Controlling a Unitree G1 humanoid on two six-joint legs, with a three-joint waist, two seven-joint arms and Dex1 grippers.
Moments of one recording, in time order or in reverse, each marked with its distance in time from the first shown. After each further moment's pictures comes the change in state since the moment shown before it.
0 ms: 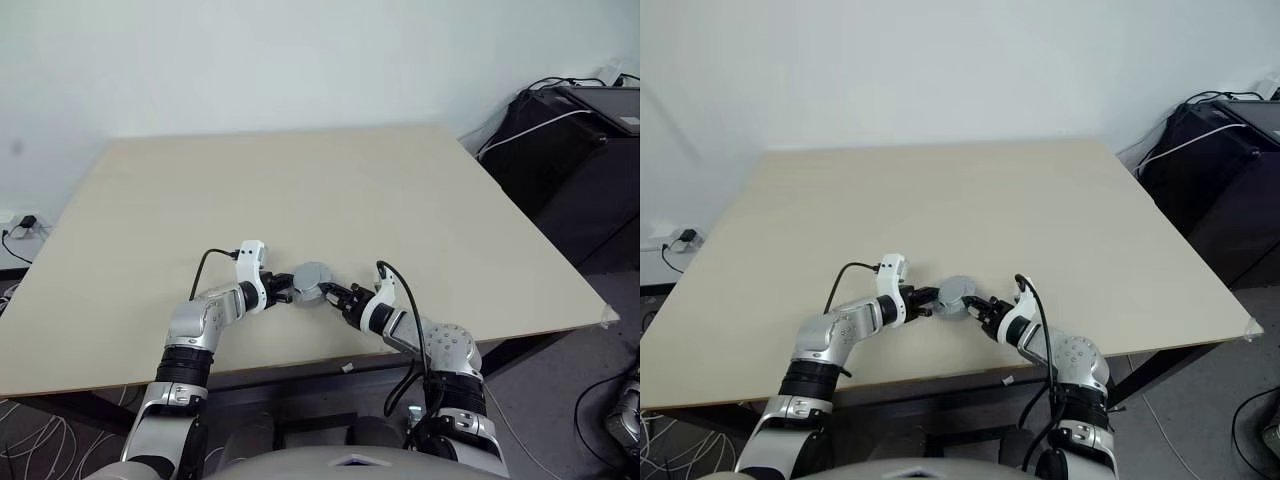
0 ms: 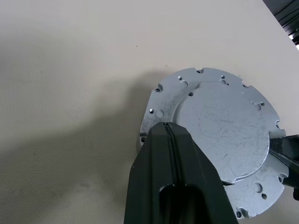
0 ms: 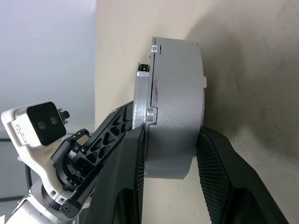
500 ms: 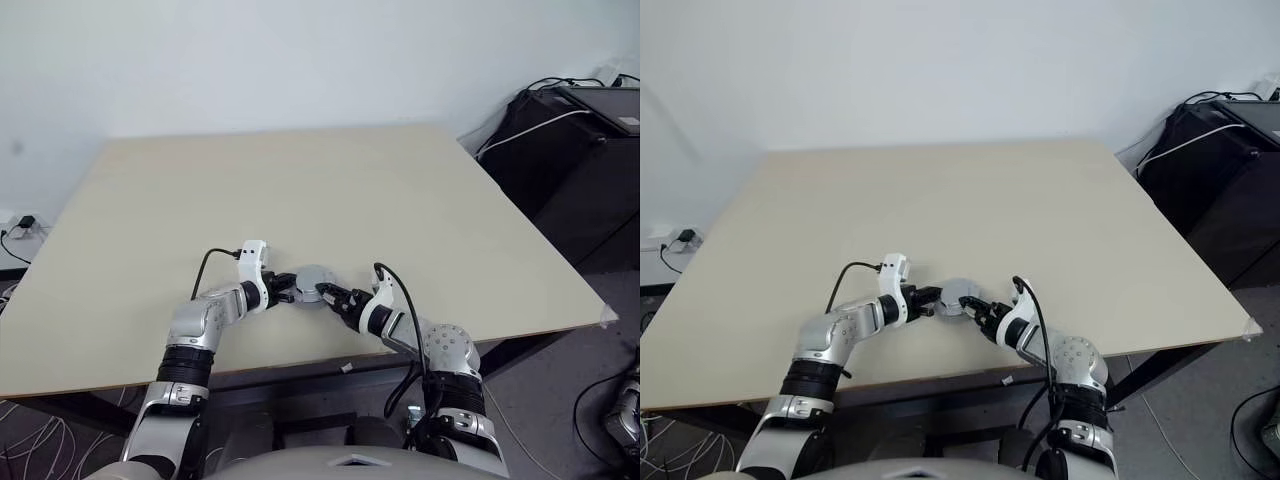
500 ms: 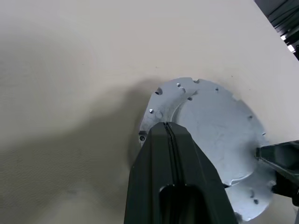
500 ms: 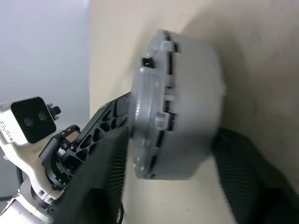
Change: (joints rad) left arm -0.001 0.002 -0.002 0.000 -0.004 0.000 -0.001; right arm -0.002 0.000 0.001 0.008 0.003 -0.004 0.003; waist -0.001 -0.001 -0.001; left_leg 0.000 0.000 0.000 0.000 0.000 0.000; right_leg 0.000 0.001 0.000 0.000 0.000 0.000
